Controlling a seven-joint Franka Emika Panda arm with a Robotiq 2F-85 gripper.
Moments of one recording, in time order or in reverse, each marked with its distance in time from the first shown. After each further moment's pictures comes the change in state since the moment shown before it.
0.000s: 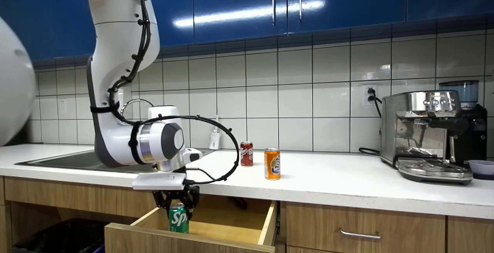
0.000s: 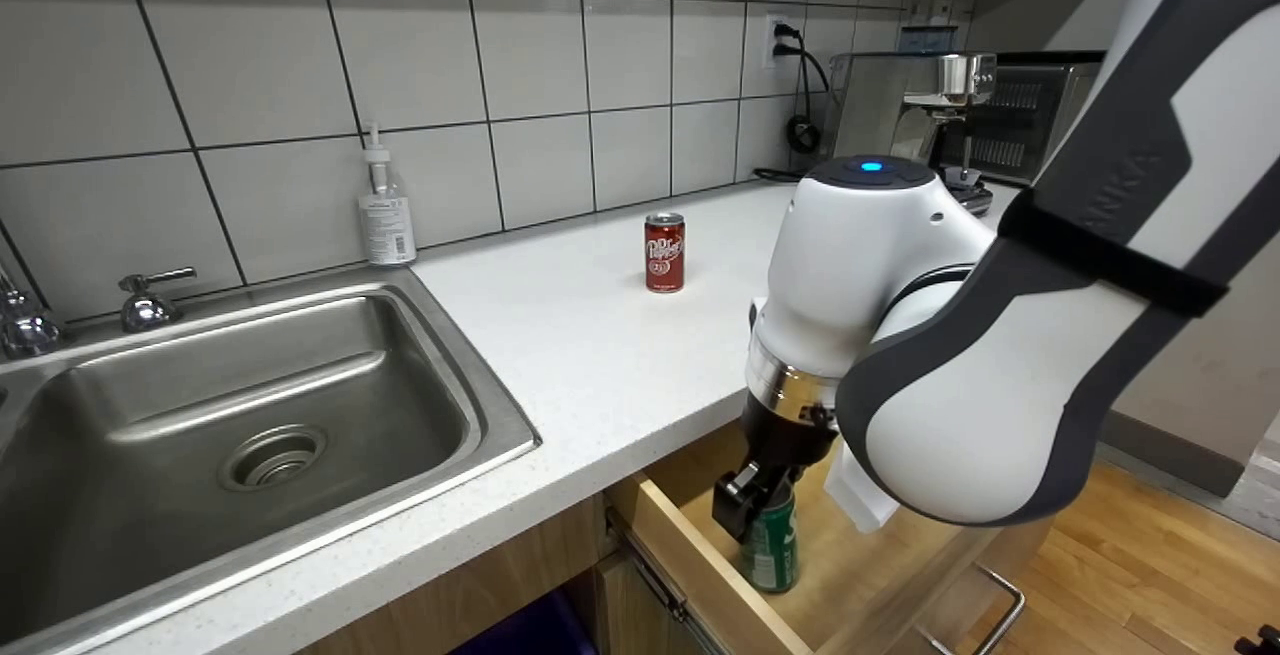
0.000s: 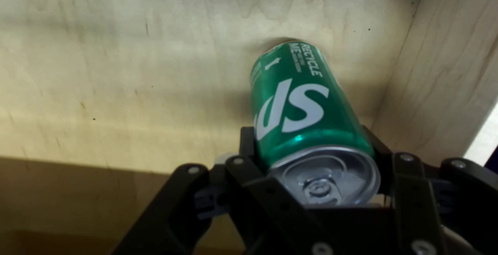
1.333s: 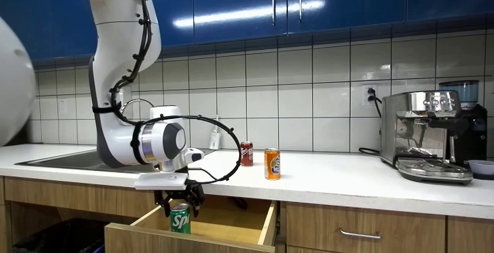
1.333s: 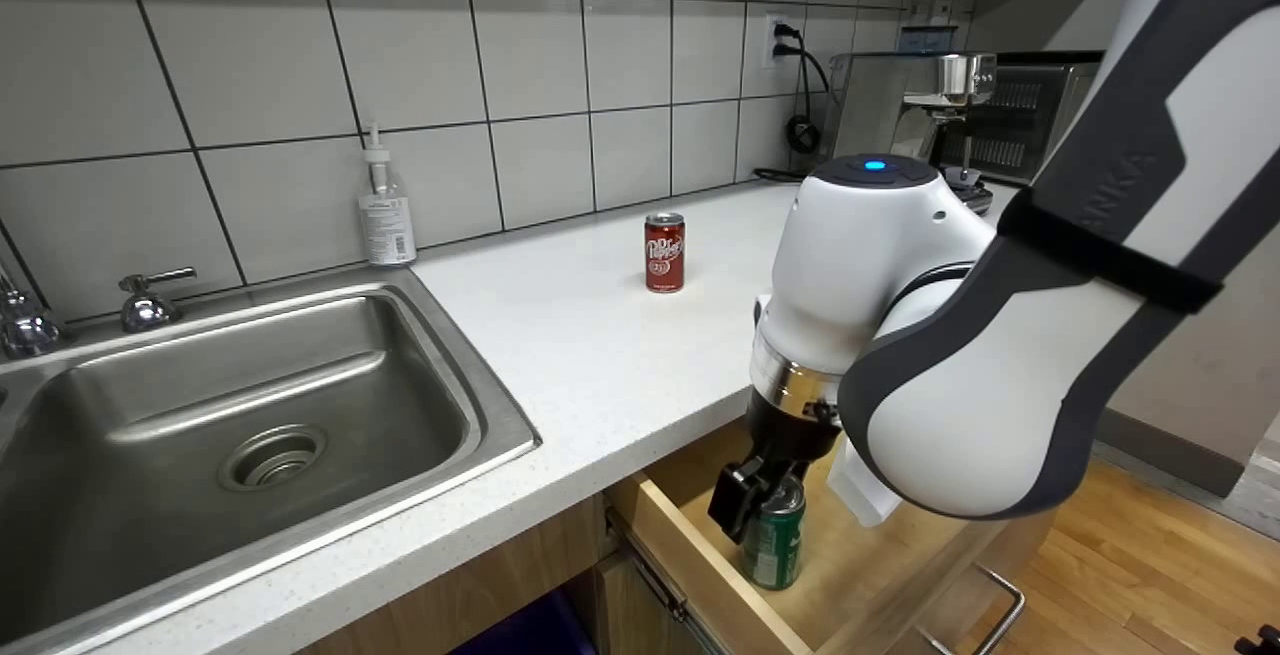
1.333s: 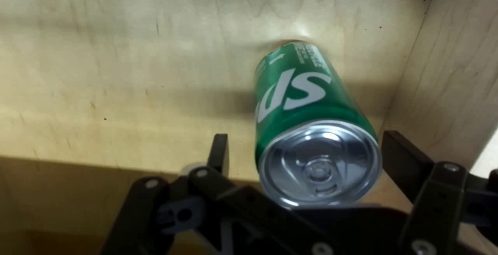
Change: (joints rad) arm 0.000 0.001 -0.012 0.000 0.000 0.001 0.000
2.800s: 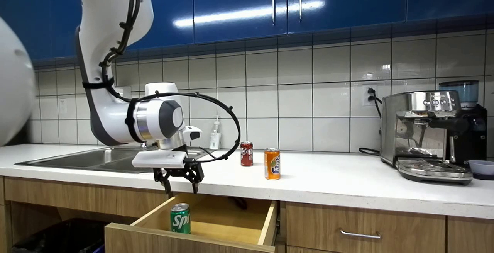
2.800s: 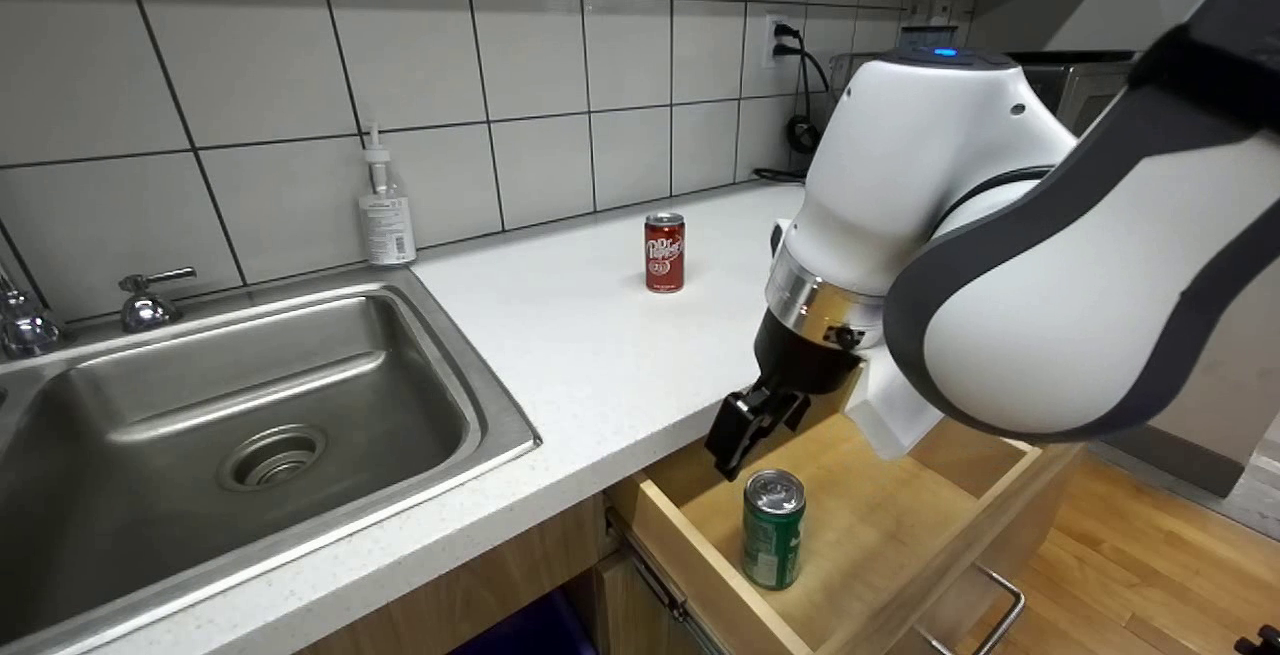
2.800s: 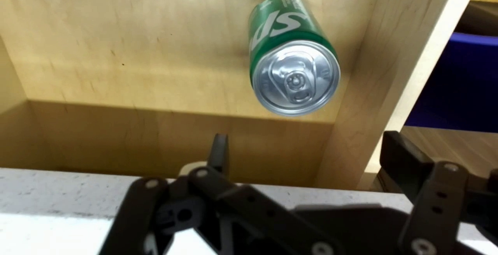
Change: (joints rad) arm 0.000 -0.181 -0.003 -0.080 0.000 0.008 0.000
